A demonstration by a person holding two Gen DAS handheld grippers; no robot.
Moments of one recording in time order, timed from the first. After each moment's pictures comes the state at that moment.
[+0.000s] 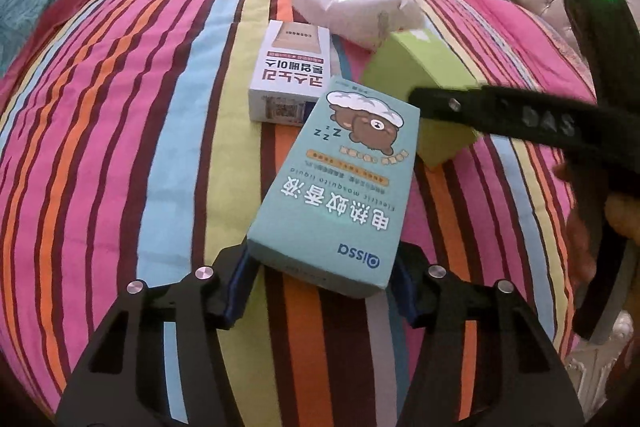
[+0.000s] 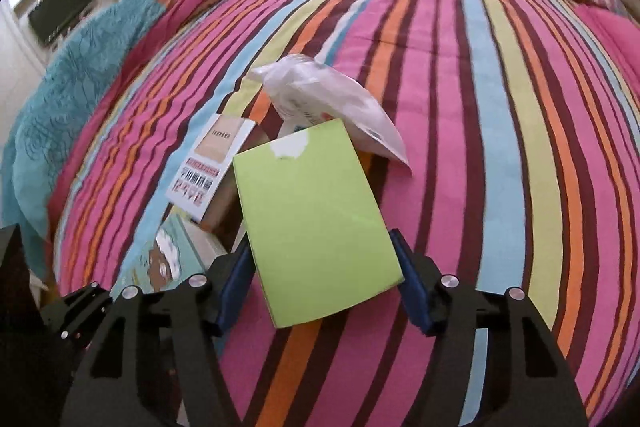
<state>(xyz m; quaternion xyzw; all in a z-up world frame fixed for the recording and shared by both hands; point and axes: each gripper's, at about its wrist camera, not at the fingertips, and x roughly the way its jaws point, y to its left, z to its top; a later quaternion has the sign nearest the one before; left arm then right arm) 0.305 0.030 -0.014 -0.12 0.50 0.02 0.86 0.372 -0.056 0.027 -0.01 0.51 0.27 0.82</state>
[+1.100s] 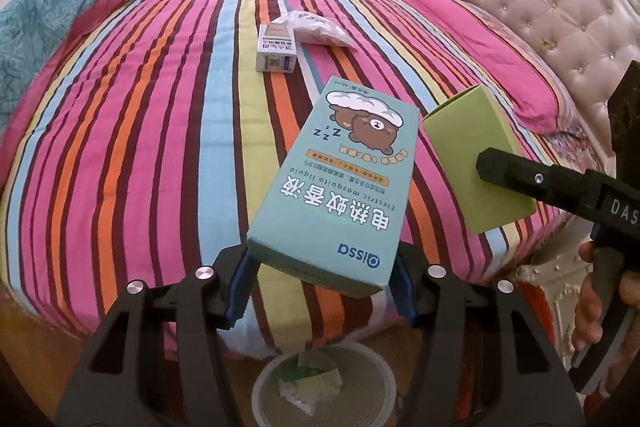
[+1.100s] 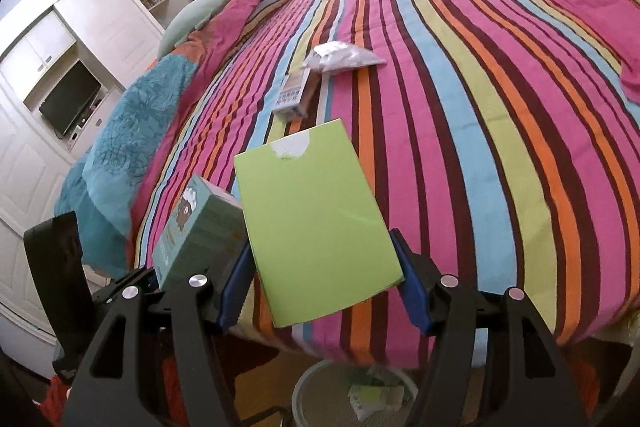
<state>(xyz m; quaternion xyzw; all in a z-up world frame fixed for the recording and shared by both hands) 0.145 0.015 0.032 -0.08 0.46 -0.04 0.88 0.172 -0.109 0.062 0.15 0.47 0.23 0.84</state>
